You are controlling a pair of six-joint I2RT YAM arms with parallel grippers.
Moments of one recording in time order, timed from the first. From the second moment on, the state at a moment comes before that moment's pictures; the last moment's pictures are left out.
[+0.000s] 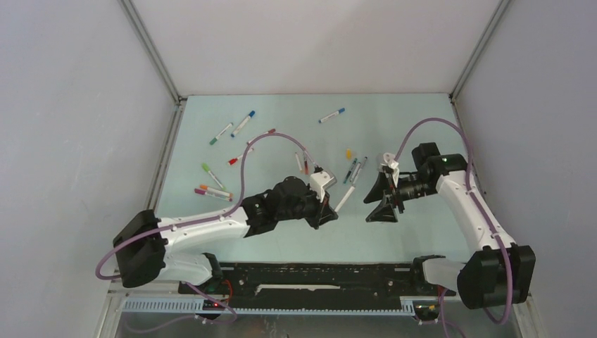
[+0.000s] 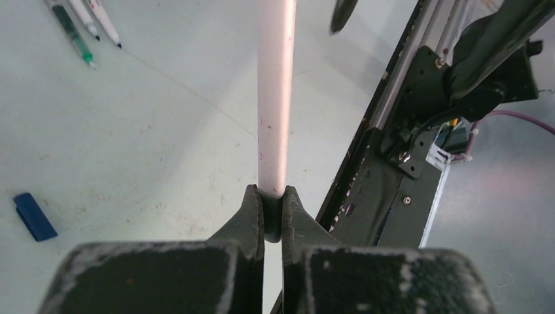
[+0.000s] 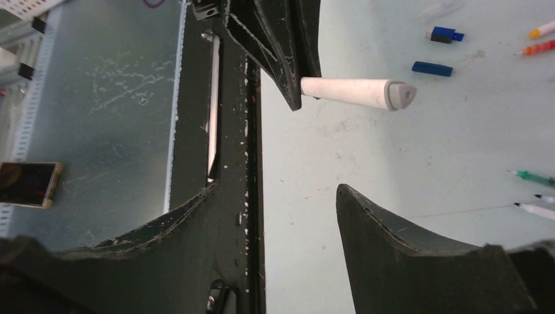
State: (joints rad) left arm -1.06 1.29 0.75 0.08 0.17 -0.33; right arm 0.10 1.20 1.00 -1.31 -1.22 -1.18
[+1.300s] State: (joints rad) left arm -1.12 1.41 0.92 0.01 0.20 -0.28; right arm 0.22 1.38 1.05 -1.15 -1.27 -0.81
